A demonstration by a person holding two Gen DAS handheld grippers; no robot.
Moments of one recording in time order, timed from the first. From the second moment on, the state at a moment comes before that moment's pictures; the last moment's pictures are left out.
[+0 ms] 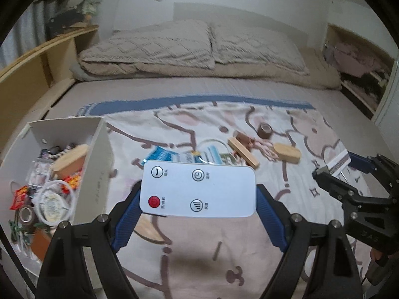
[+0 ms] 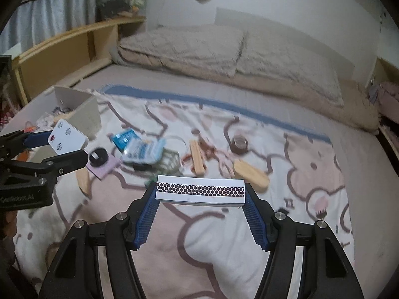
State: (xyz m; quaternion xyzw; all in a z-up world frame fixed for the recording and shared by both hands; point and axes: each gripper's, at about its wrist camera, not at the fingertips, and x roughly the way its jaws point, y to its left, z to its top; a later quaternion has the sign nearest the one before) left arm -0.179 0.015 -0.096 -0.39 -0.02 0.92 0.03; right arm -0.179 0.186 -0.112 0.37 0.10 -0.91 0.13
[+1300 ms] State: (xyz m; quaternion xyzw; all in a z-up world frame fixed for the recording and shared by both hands) left arm -0.173 -0.181 -0.036 -0.33 -0.08 0.93 -0.11; right arm -0.160 0.040 -0.057 0.29 0.13 -0.91 0.27
